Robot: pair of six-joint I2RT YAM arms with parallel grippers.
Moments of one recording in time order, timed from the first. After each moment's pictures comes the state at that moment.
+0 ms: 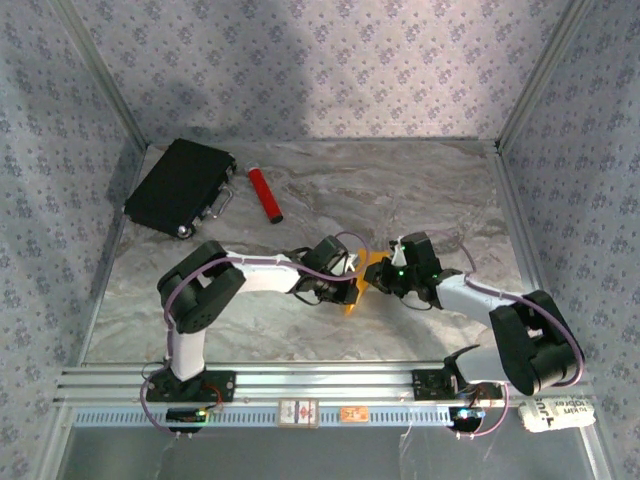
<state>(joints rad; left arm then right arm) -0.94 1.91 1.03 -0.09 0.43 -0.66 0.40 1.33 0.47 0.05 -0.51 0.86</state>
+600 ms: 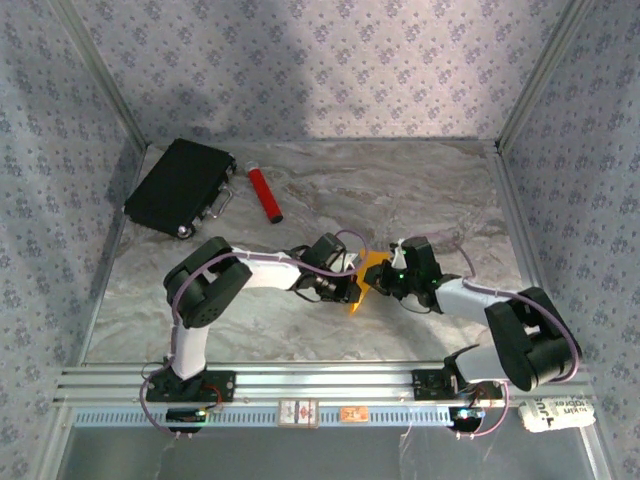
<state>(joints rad) -0.91 1.95 1.04 -0.03 0.56 -0.72 0.40 1.37 0.42 0.18 -0.53 0.89</state>
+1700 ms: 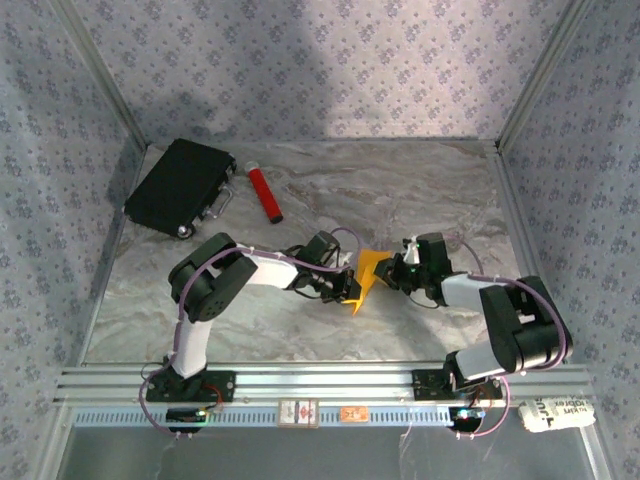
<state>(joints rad) -0.86 2.00 1.00 0.13 0.71 -0.90 0.24 1.43 0.42 0.24 -0.62 0.87</state>
